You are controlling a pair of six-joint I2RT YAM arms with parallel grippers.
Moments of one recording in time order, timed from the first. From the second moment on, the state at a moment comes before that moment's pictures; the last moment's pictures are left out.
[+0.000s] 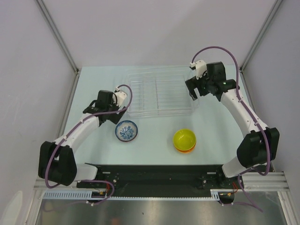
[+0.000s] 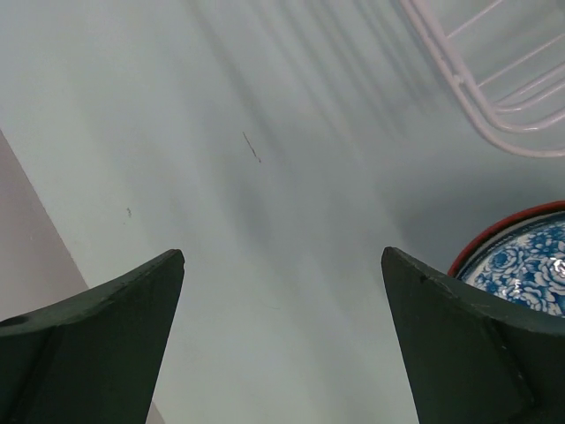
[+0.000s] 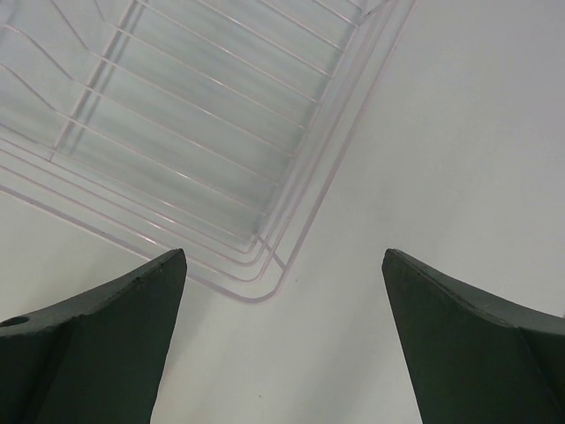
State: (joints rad) left arm -0.27 1.34 0.89 -0.42 -0.15 0.43; right arm 0.24 1.54 1.43 -0.61 -0.13 -0.31
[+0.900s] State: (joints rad) left arm -0.27 1.21 0.78 -0.55 0.15 0.45; right arm 0.25 1.49 1.41 -0.62 -0.11 -0.31
